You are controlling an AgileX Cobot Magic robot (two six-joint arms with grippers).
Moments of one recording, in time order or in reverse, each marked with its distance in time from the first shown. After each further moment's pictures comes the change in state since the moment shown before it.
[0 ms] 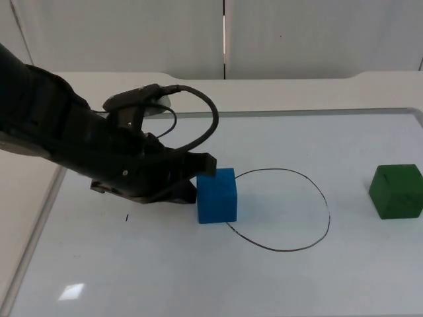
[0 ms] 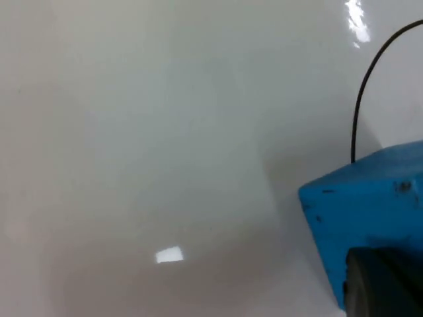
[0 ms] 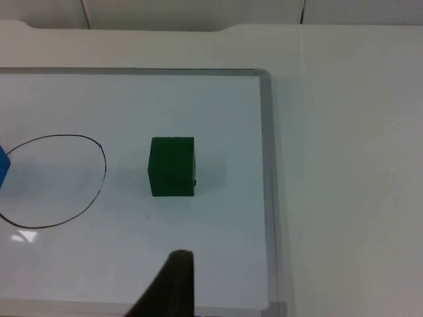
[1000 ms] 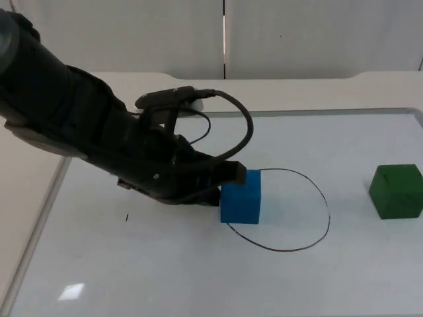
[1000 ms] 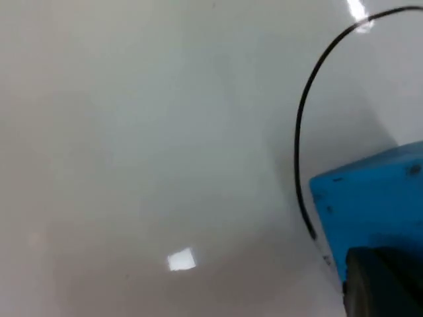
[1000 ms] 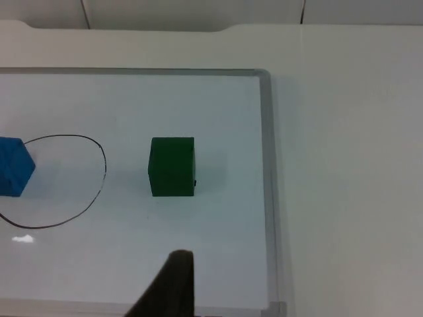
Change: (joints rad) right arm 0.000 0.000 0.000 0.000 0.000 0.000; left arm -0.092 0.043 -0.062 0.000 -0.056 0.004
